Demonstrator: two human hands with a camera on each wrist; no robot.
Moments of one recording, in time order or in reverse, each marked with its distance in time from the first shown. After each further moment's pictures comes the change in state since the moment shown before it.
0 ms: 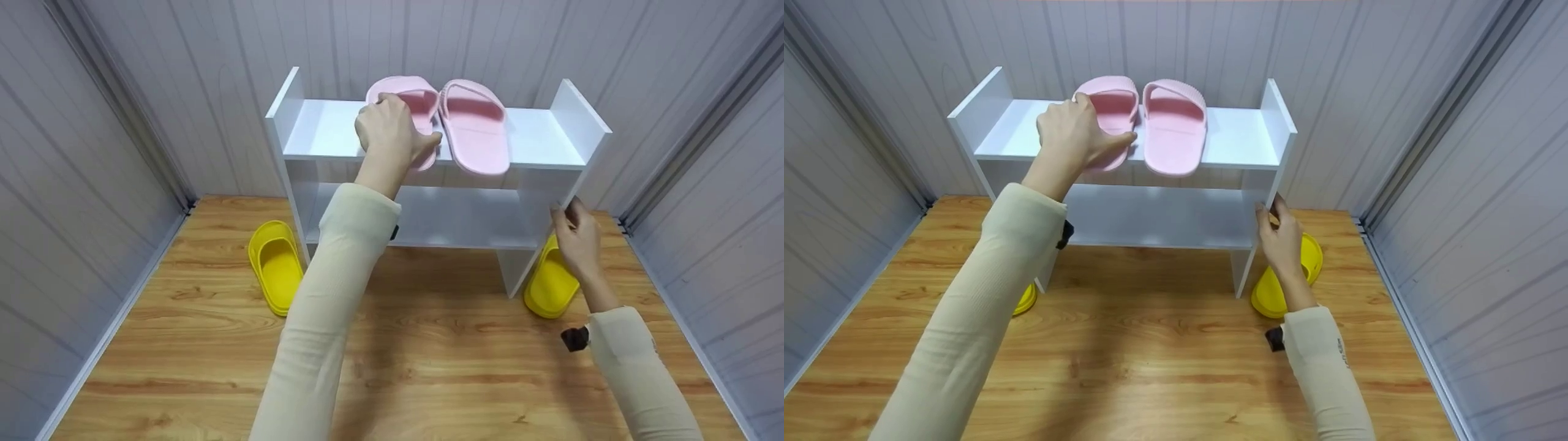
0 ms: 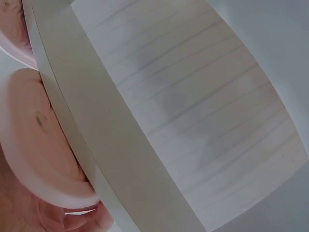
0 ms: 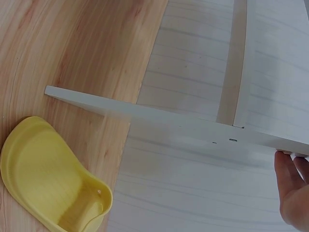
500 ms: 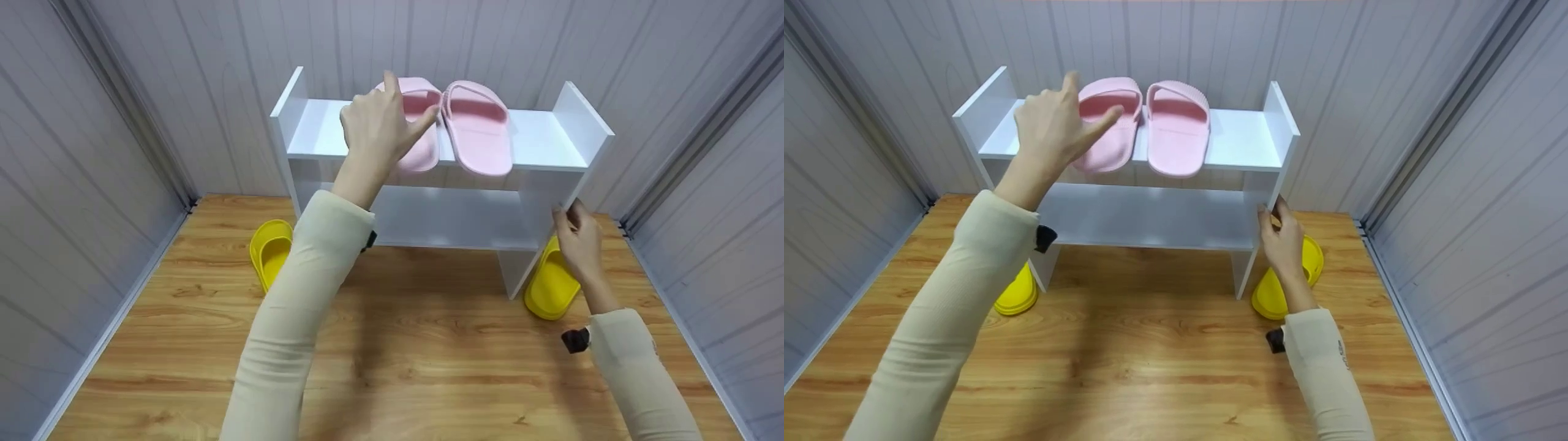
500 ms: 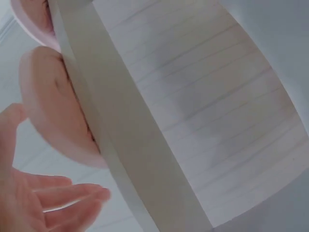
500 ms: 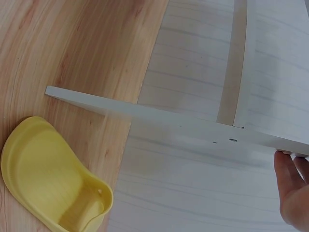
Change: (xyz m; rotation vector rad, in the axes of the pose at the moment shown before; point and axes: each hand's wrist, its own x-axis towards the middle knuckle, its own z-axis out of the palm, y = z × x) left_hand -0.015 -0.020 -0.007 -0.113 0.218 0.080; right_hand 0.000 0.000 -0.001 -0.001 -0.018 0.005
